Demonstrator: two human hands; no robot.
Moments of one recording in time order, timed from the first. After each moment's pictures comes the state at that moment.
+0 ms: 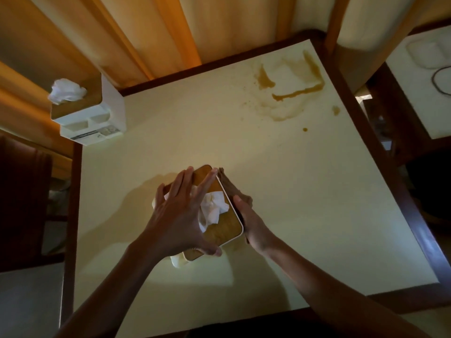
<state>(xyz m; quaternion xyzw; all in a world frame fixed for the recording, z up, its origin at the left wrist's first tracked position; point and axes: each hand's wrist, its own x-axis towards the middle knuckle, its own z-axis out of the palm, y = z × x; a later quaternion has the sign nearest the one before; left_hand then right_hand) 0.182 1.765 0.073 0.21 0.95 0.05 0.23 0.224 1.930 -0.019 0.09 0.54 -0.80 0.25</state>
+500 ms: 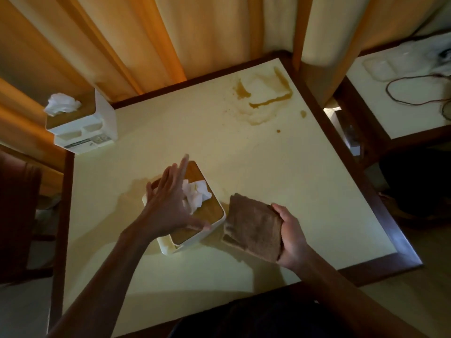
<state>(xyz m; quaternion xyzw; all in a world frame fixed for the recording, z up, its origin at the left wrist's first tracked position) 0.190 1.773 0.076 0.15 0.95 0.16 0.20 0.290 2.006 -0.014 0.37 0.29 -0.86 0.21</state>
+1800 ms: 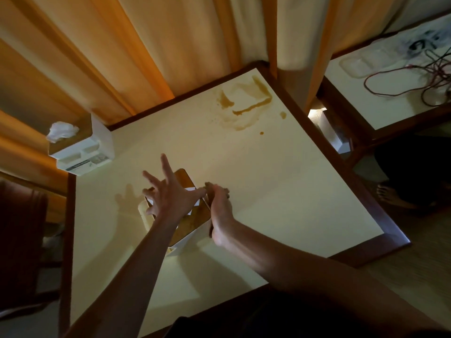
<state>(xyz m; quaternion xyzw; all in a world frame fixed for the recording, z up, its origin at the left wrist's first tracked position) 0.183 1.826 0.062 -0.11 0.98 0.15 0.10 0.234 1.904 0.017 0.40 0.38 -0.81 0.18</state>
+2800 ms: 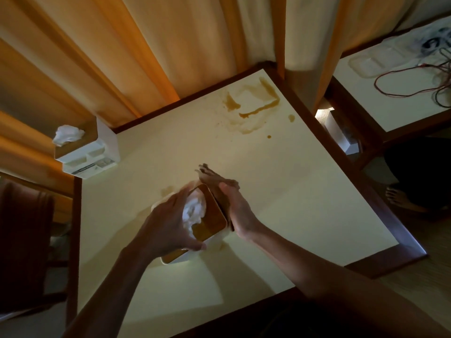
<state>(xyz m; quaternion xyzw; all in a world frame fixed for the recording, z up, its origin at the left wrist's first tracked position) 0.207 1.775 0.088 0.19 0.95 0.11 0.23 0.226 1.944 0.013 0.13 0.48 -0.86 0.11</state>
